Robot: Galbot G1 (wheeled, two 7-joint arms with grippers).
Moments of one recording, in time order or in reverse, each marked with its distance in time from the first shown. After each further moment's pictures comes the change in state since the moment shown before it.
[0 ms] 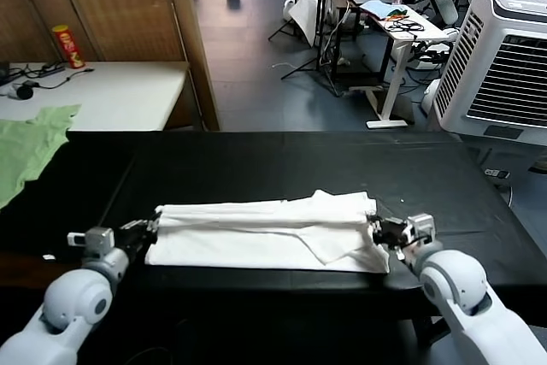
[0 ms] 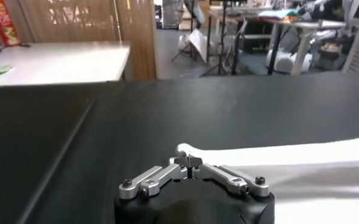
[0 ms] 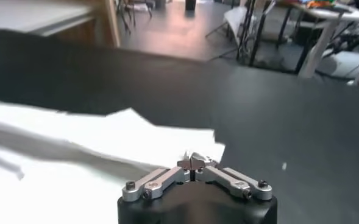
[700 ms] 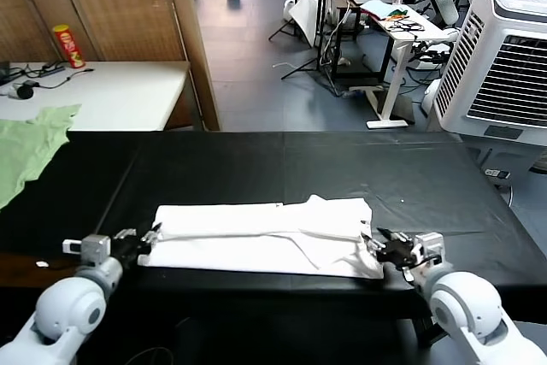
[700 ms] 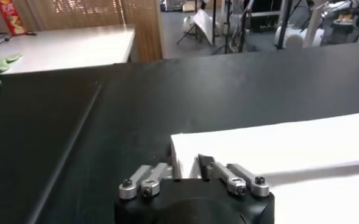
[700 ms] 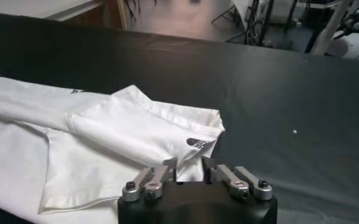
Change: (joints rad) left arm 0.089 0.006 -0.067 -0.086 -0.009 0.070 -0.005; right arm -0.089 0.014 0.159 0.088 0.075 0.006 0.018
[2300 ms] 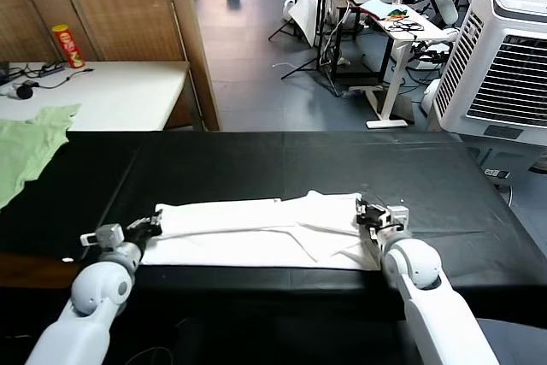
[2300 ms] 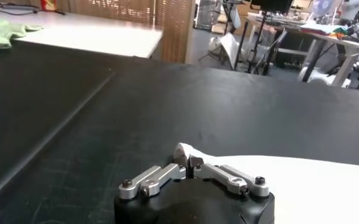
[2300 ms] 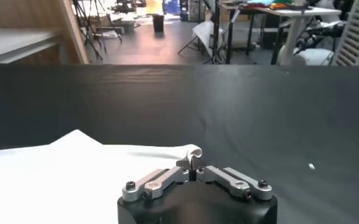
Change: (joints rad) left arm -0.240 -0.209 0.068 0.286 0.041 -0.118 0.000; right arm 0.326 0.237 -0.182 -0.453 -0.252 0.197 -0.092
